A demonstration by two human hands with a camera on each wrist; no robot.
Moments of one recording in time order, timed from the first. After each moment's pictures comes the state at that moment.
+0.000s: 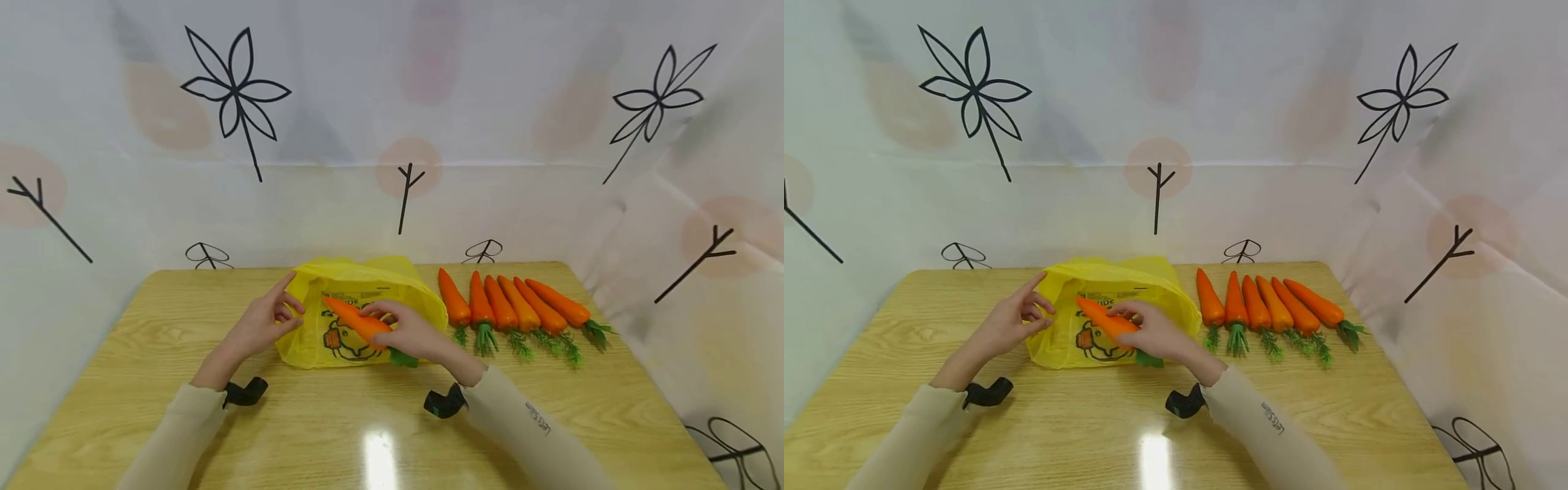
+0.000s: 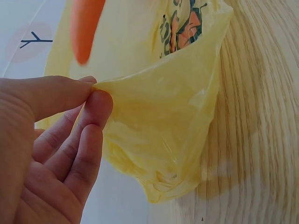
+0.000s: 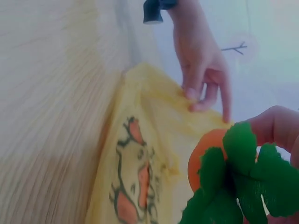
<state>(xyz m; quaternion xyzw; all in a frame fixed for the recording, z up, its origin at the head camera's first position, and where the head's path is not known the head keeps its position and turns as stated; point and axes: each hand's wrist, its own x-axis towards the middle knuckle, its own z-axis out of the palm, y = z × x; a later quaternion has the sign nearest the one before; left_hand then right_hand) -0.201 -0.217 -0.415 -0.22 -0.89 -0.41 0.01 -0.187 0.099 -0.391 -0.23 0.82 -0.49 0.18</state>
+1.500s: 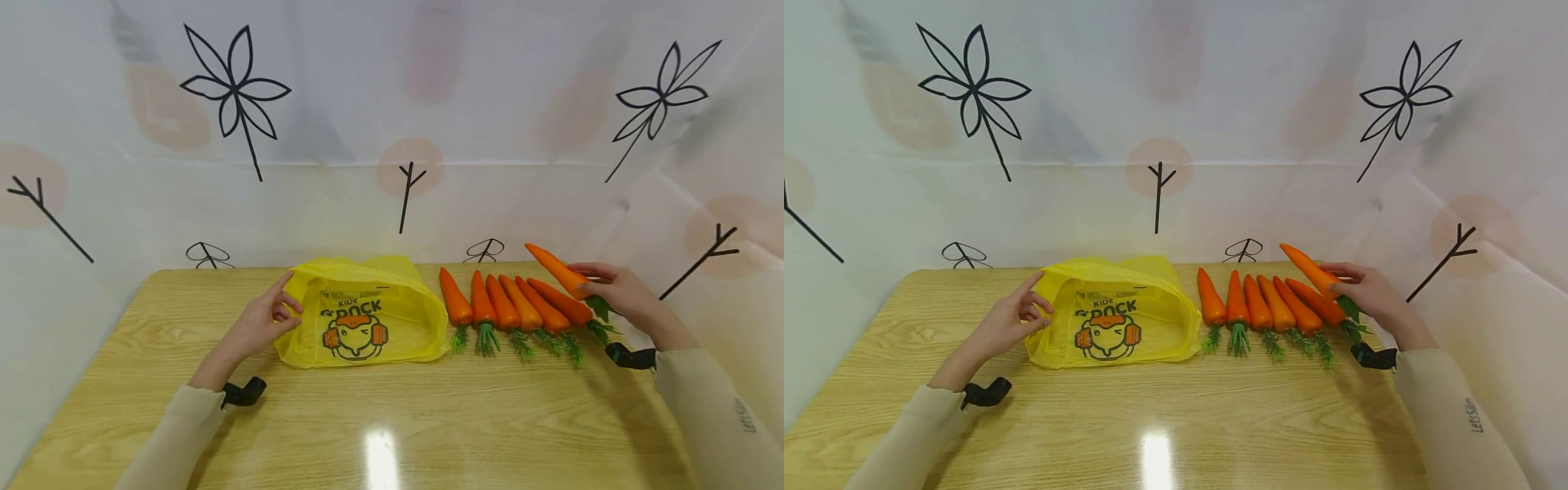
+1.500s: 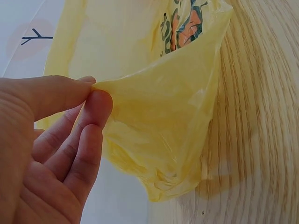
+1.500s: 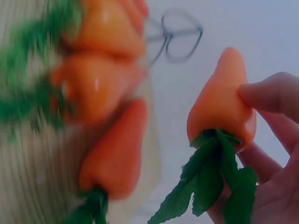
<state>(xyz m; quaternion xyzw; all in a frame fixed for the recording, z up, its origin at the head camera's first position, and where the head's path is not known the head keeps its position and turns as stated) -0.196 -0.217 -0.412 -0.22 -0.89 -0.40 0.01 -0.218 0.427 -0.360 -0.04 0.92 -0.38 0.08</state>
